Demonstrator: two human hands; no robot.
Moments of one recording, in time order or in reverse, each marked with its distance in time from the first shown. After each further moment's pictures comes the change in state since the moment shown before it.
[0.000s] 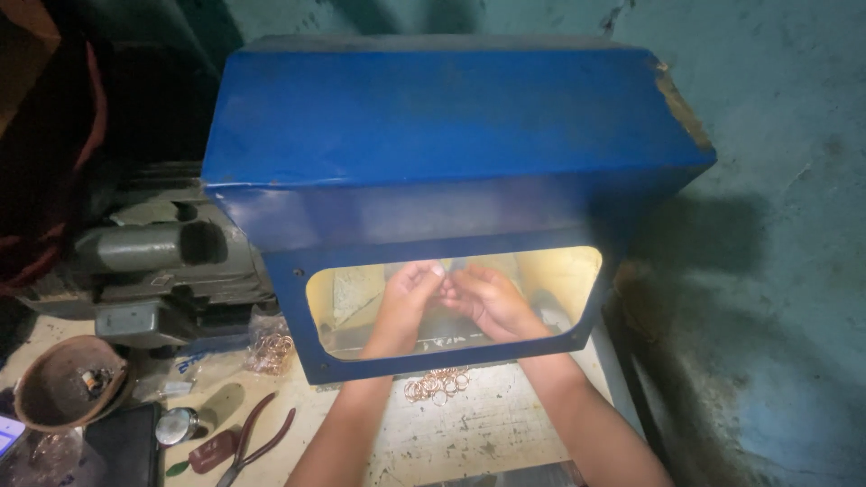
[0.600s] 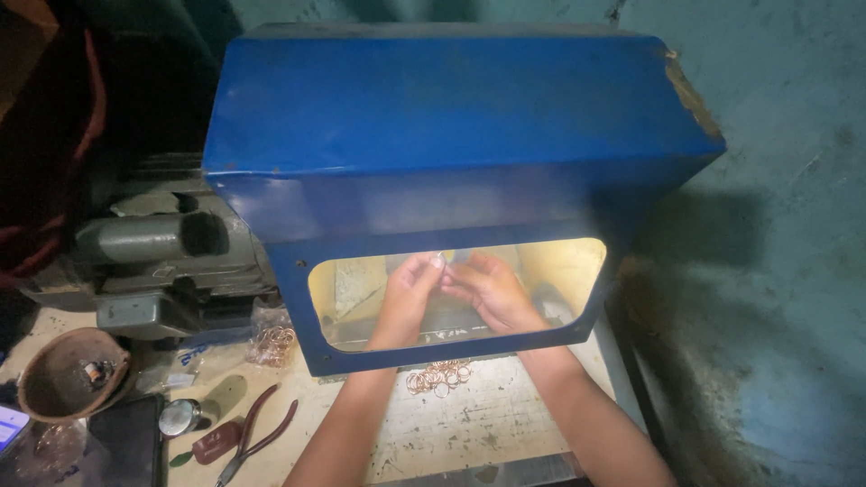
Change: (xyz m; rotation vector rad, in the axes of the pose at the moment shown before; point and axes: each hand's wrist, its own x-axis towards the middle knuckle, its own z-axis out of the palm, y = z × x) left_hand 0.003 -0.013 -0.009 0.066 0.006 0.066; right_hand -0.007 -0.007 0.020 -0.143 0.106 -0.062
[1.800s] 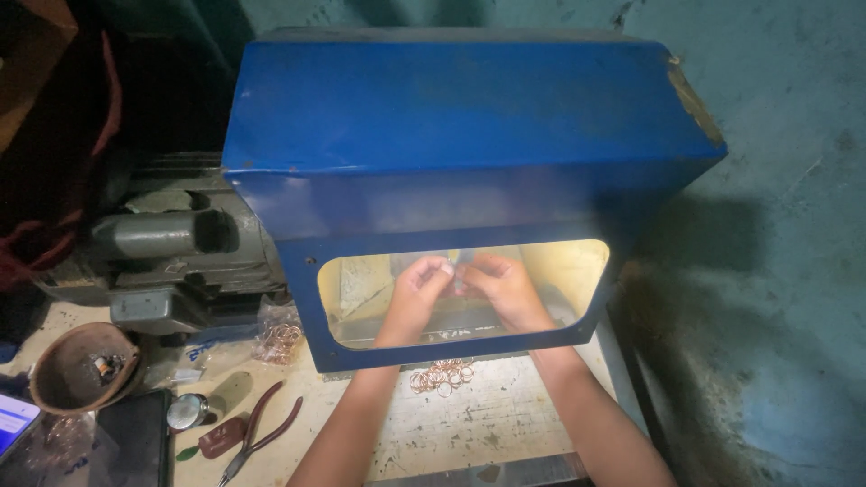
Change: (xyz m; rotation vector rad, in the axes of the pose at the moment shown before) left_hand 0.001 -0.005 0.001 0.055 -0.005 0.021; right_hand -0.010 -0.012 0.000 -0.290 0.069 -0.137
